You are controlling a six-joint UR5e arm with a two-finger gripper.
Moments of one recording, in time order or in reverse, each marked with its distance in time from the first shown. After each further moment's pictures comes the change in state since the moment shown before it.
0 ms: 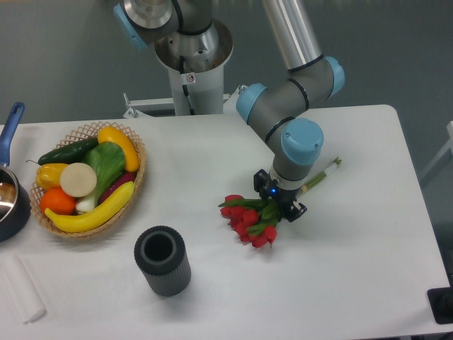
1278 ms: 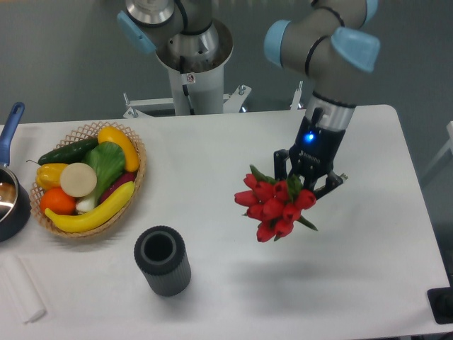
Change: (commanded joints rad) arm 0.182 0.270 0.087 -0.002 -0.803 -0.079
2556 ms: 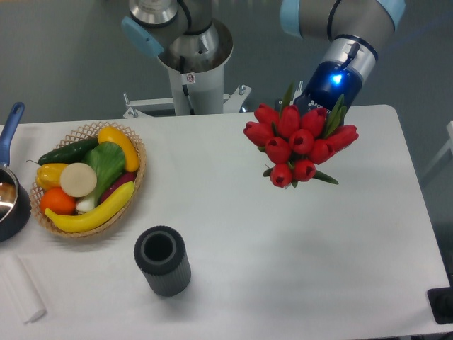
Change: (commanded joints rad) arm 0.074 0.028 -0.021 0.000 -0.387 -0.256
